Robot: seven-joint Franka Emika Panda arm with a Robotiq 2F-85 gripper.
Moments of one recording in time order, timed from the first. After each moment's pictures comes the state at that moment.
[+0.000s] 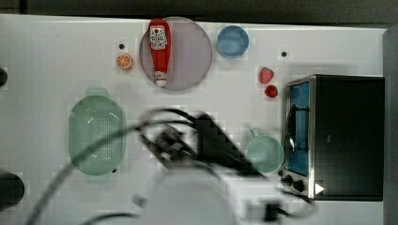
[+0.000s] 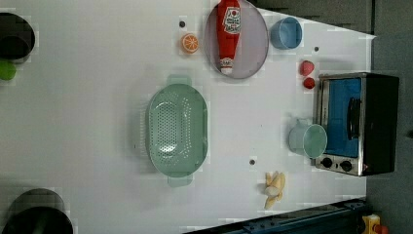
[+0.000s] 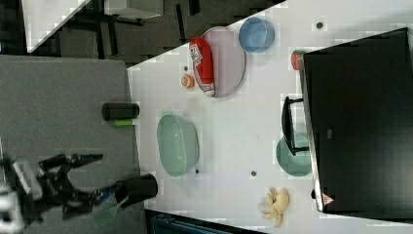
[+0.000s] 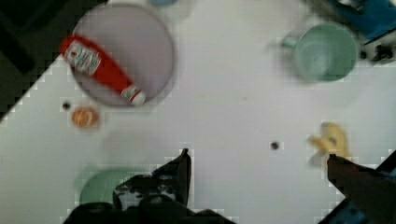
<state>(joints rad) 0.00 -0.44 0.07 -2.01 0.02 0.11 0.09</state>
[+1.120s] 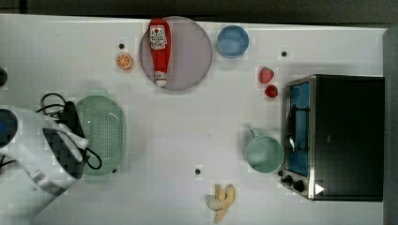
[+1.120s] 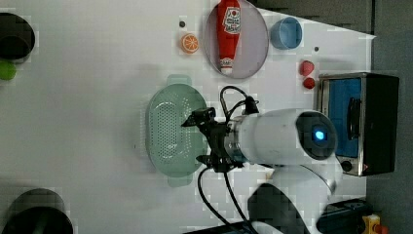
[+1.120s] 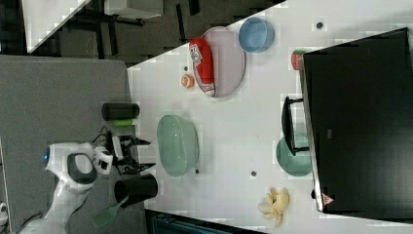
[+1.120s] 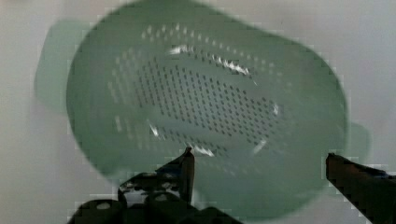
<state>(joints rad) 0.09 0.31 0.57 -2.06 -0.11 0.67 1.16</state>
